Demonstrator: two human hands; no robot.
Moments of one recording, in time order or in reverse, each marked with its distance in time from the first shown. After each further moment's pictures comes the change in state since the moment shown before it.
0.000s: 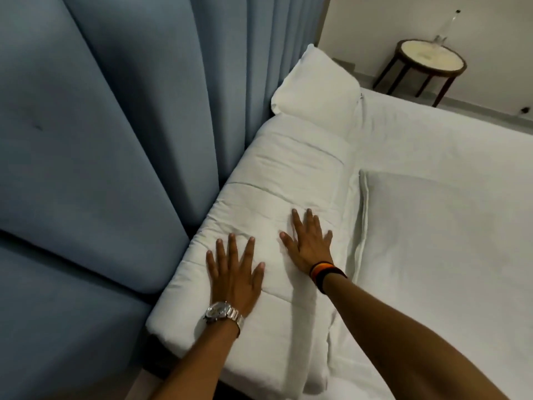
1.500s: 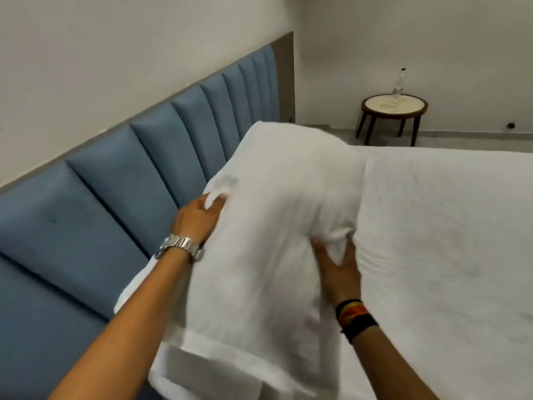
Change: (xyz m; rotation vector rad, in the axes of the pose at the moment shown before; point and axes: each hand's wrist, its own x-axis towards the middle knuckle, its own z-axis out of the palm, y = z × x) left_hand 0.060 0.196 -0.280 -0.340 0.066 -0.183; right_hand -0.174 0.103 -0.211 1.066 0.478 0.265
